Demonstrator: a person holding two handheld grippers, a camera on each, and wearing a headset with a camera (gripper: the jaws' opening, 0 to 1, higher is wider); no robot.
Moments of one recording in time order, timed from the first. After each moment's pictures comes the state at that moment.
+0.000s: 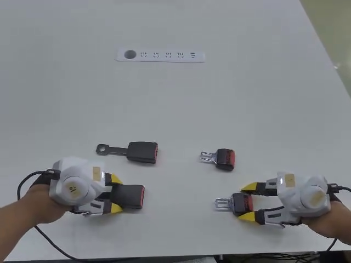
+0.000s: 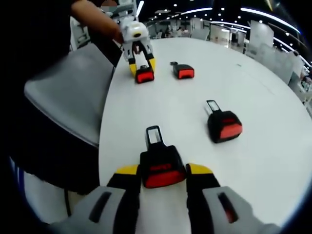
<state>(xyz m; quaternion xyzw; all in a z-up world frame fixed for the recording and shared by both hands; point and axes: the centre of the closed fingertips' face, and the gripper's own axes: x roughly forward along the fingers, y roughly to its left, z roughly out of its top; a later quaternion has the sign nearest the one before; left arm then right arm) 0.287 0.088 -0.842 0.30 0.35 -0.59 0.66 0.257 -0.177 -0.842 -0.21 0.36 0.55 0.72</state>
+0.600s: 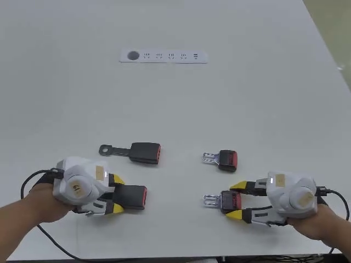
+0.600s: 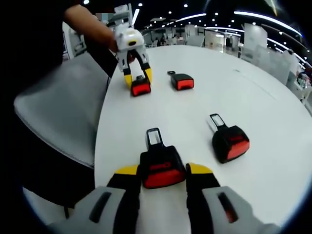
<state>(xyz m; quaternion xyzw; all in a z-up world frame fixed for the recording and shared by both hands) 0.285 0.088 -0.842 0.30 0.36 -0.59 0.66 0.267 -0.140 -0.840 -0.18 0.34 0.55 0.74</state>
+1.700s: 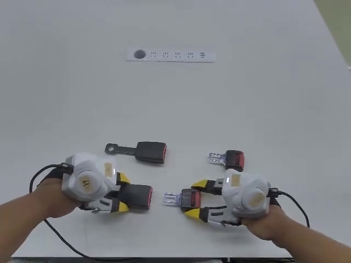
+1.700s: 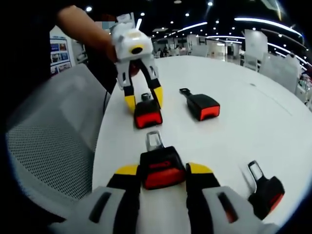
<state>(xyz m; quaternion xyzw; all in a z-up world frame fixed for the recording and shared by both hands) 0.284 0.086 -0.842 0.30 0.38 -0.59 0.65 0.279 -0.031 -0.842 -0.15 0.30 0.56 0.75</state>
